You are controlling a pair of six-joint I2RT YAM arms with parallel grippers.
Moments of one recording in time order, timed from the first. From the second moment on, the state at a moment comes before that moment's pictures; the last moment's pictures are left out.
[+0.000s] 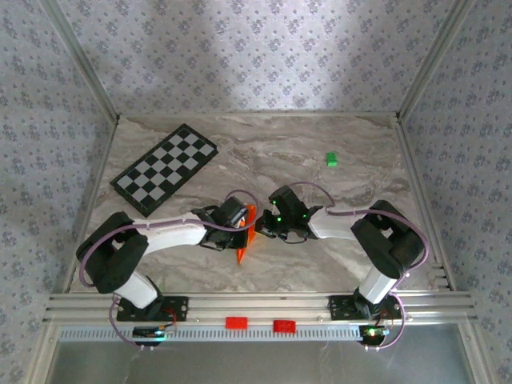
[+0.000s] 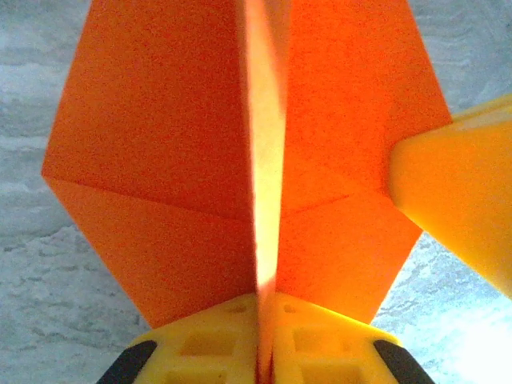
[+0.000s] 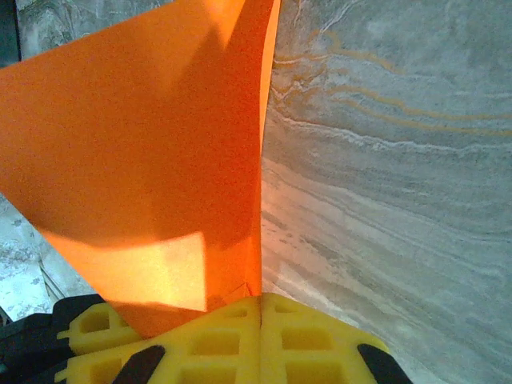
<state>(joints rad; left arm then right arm) -0.87 1.55 0.76 -0.35 0.11 -0.72 0.76 1.66 0.74 0.08 -0.39 1.01</state>
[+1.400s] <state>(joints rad) -0.87 1.79 1.11 -0.72 -0.12 -0.73 0.45 1.15 0.38 -0.14 -0.35 0.95</state>
